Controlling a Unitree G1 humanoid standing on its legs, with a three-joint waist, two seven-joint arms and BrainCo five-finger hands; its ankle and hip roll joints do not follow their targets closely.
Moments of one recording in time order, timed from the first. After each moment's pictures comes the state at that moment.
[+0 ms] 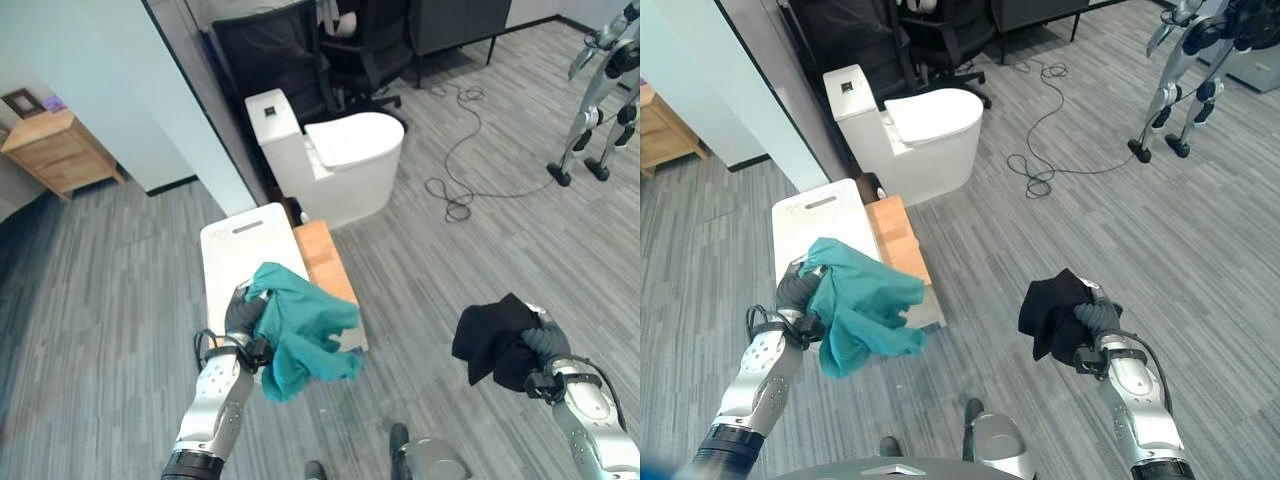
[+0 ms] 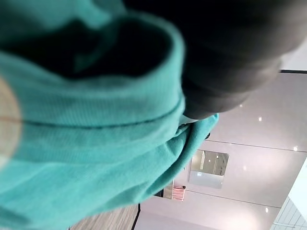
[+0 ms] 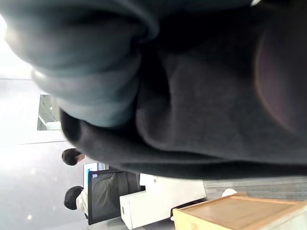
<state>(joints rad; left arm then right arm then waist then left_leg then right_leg) 0.02 0.35 -0.06 0.11 -0.55 -0.11 0.08 0.16 -0.48 -0.02 0.05 0.42 -0.03 0.03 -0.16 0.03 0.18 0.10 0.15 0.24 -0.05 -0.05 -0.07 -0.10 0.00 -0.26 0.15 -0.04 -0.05</state>
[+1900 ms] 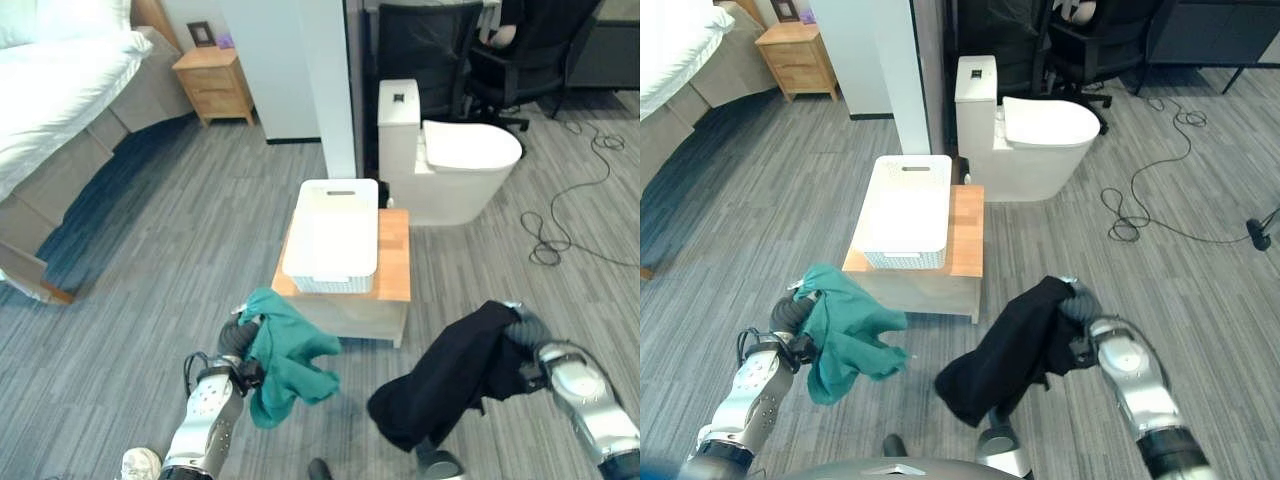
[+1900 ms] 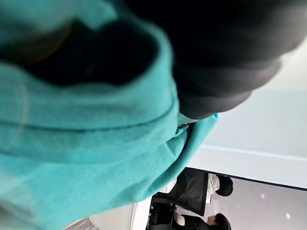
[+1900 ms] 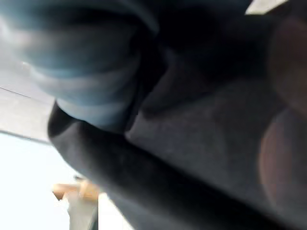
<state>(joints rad) 0.07 0.38 -0.11 0.26 -0.55 -0.10 0.06 -0.28 -0.70 0.20 0.41 0.28 0.02 0.03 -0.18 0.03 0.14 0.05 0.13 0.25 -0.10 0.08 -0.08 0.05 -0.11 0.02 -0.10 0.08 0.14</state>
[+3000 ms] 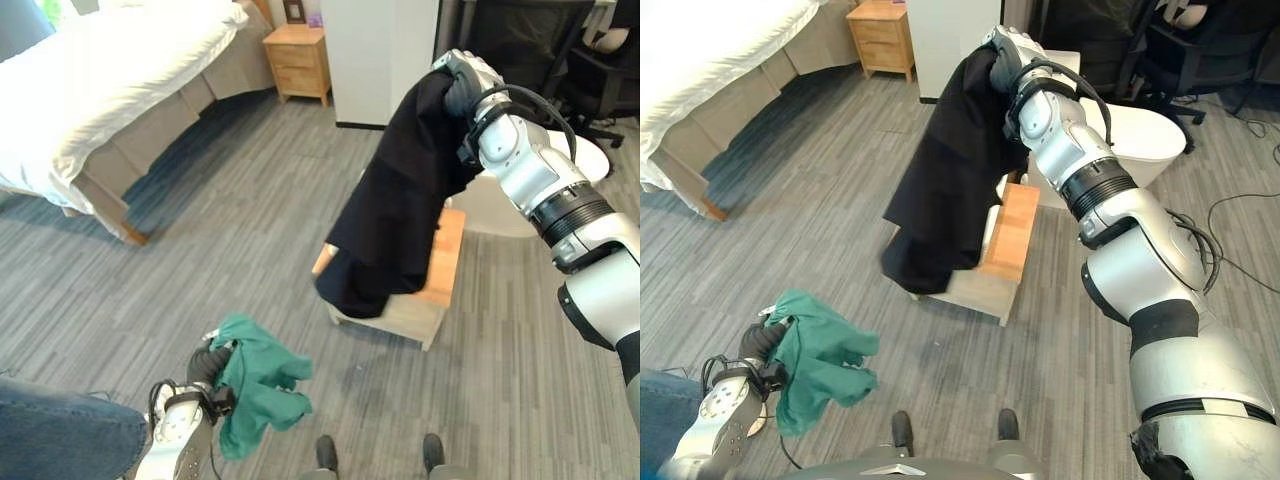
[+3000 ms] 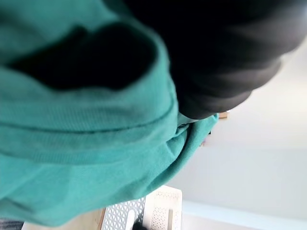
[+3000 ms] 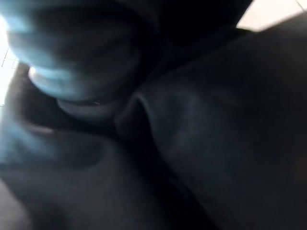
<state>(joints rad) 0.20 0.49 -0.05 0.25 -0.58 -0.12 0.10 -1.38 -0.53 0.72 0.87 -0.15 0.05 -0.14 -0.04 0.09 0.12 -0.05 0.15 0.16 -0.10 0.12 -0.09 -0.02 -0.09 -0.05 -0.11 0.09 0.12</state>
